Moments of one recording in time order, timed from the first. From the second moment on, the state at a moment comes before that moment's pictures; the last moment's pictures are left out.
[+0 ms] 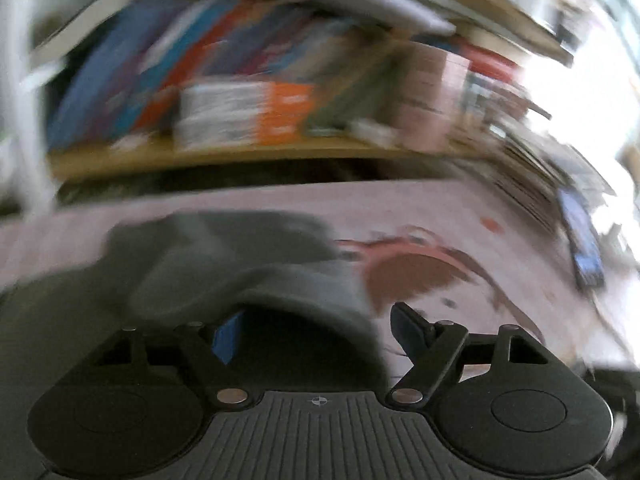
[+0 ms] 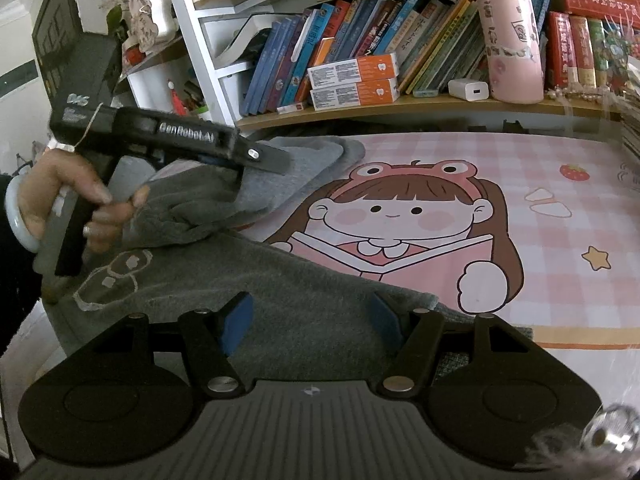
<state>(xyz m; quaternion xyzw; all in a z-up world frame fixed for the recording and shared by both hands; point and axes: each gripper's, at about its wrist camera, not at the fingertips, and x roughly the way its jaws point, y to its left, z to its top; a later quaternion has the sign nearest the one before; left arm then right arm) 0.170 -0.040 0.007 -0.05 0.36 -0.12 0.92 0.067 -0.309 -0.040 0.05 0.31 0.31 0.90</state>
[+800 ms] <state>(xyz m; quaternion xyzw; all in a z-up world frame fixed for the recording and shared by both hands) 0.208 -0.044 0.016 -0.27 0.26 -0.13 0.92 0.067 -0.308 -0.040 0.04 0.31 0.32 0.90</state>
